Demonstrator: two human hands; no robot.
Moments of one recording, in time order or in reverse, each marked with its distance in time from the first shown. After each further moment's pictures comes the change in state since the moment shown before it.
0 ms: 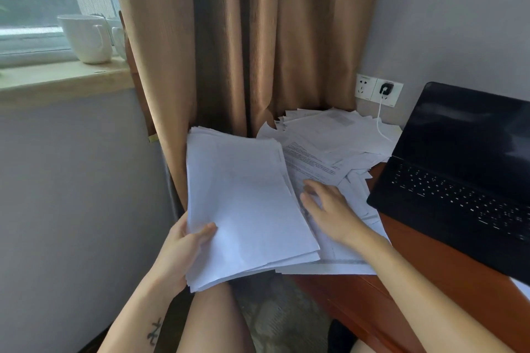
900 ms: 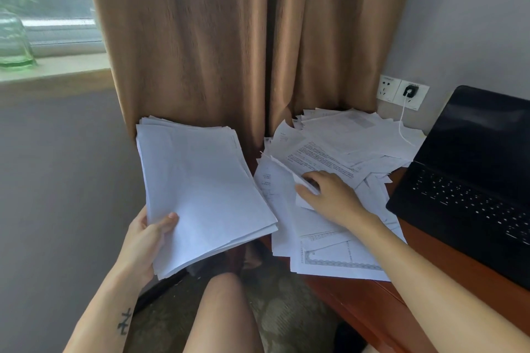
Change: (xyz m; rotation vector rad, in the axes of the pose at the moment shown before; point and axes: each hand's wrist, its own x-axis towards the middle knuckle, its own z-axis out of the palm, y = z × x) left_hand 0.005 0.005 -0.070 -0.118 0.277 0.071; right_hand 0.044 -0.018 0.008 -0.211 0.052 -0.091
